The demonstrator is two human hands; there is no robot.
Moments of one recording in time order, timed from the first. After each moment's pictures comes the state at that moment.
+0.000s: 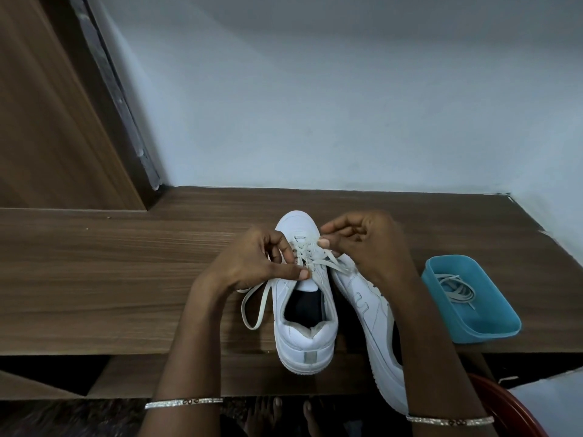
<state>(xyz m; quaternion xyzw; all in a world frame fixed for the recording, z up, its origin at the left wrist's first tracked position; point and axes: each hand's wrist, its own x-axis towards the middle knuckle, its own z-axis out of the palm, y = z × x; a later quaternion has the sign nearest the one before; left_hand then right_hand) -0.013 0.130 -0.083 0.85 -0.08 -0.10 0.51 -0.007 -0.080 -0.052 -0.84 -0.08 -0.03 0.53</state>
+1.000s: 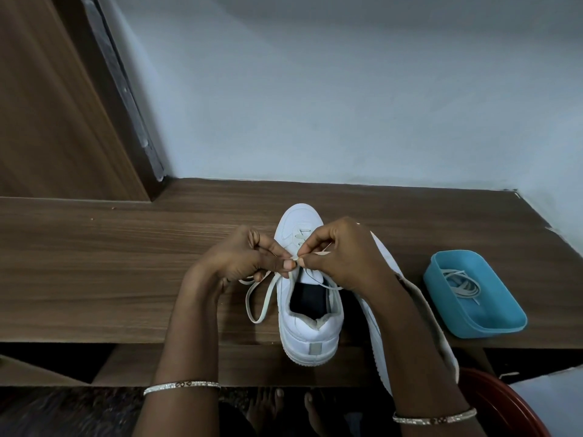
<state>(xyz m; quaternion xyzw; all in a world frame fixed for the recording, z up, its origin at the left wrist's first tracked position) -0.021 0.144 -0.085 0.76 0.01 -0.19 0.62 -0.016 -0.048 -0.062 -0.91 -0.13 0.04 0.40</state>
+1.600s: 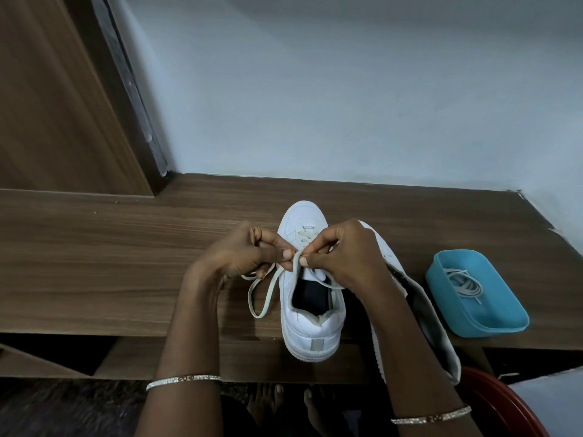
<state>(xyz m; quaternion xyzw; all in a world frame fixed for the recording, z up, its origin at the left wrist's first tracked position) -0.018 0.150 -0.095 0.77 -0.02 -0.18 0.62 -0.018 -0.045 -0.073 -0.91 -0.07 0.04 0.41</state>
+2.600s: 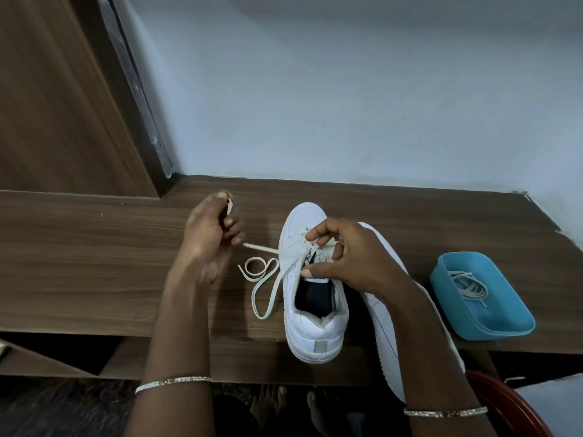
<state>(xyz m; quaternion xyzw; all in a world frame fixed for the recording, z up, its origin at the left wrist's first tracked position) -0.013 0.169 -0.087 0.50 0.14 0.08 0.85 -0.007 -0.061 -0.077 -0.89 -0.17 0.07 0.41</state>
